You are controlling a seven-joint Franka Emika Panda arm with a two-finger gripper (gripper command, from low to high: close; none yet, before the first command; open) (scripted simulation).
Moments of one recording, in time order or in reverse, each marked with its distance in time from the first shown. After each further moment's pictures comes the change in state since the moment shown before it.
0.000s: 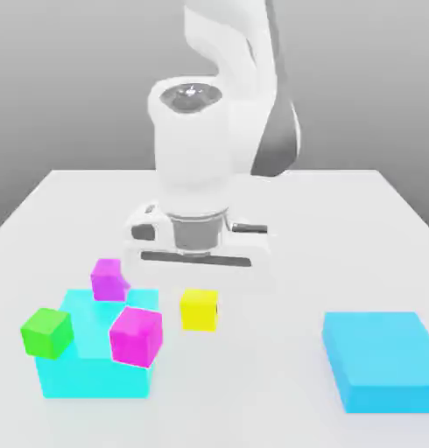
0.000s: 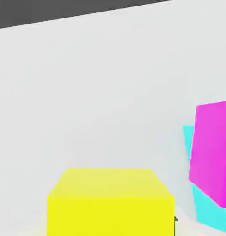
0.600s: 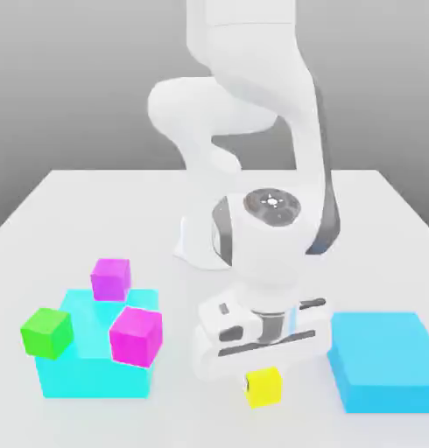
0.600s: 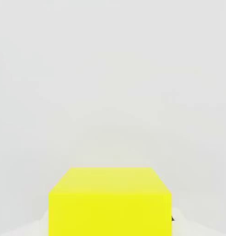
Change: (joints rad) arm 0.263 0.574 0.079 0.150 -0.045 0.426 -0.287
